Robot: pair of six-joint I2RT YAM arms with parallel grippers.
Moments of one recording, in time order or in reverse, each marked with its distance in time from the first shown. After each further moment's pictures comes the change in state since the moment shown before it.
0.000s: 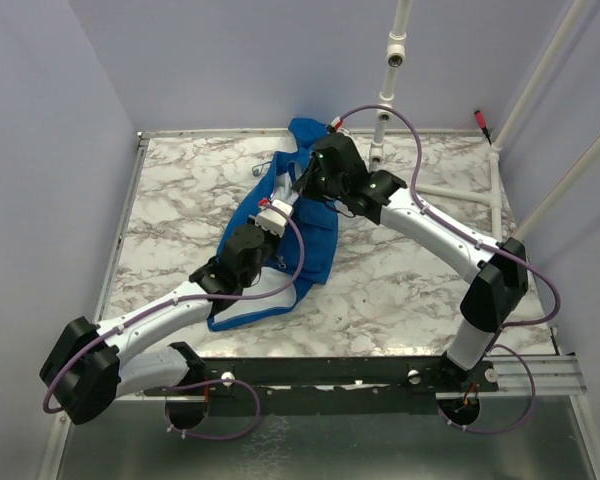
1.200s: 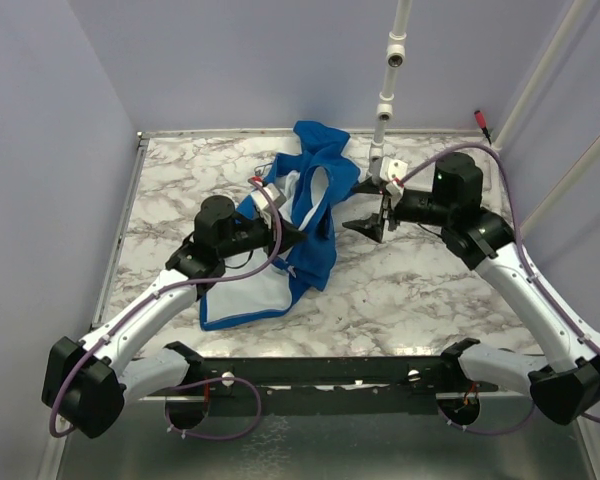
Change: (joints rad) left arm 0.239 -0.047 0.154 -0.124 1.000 -0.201; right arm -0.282 -0.590 -0.444 0.109 -0.919 -1.258
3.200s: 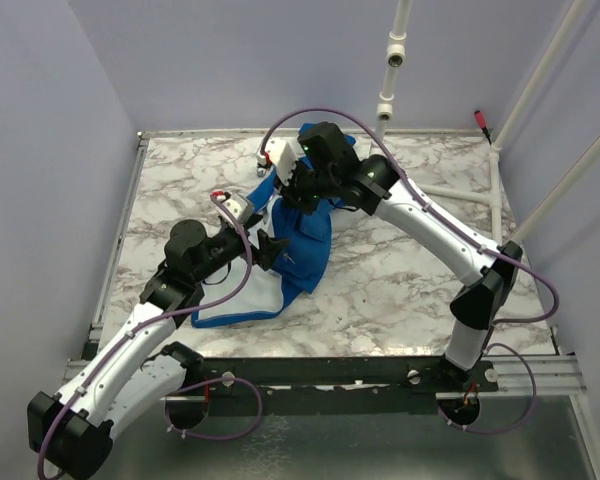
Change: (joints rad) left arm 0.061 -0.270 -0.112 -0.049 -0.243 0.028; right arm 0.374 0.613 0.689 -0.427 0.523 0.052
